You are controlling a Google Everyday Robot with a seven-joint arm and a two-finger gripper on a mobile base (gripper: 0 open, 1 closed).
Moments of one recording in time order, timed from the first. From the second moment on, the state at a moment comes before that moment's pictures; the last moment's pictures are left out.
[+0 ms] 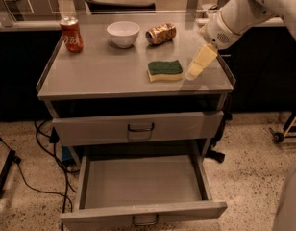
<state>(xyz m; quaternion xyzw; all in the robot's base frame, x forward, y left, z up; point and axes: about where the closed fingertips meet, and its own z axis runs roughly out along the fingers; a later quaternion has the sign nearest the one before) 0.685 -0.152 0.893 -0.58 0.76 0.07 0.29</state>
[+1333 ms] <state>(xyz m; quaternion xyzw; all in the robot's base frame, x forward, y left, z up) 0.710 -0.095 0.825 -0.58 0.74 0.19 0.27</state>
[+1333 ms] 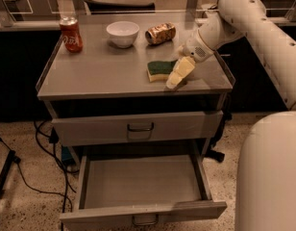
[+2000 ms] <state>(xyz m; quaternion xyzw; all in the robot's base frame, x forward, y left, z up) 0.721 -0.078 0.822 -0.59 0.73 0.21 0.28</state>
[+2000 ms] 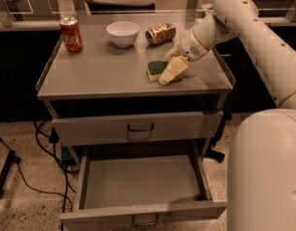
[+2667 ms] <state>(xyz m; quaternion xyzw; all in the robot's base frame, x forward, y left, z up) 0.720 -0.078 0.823 -0.59 0.73 0.21 0.28</state>
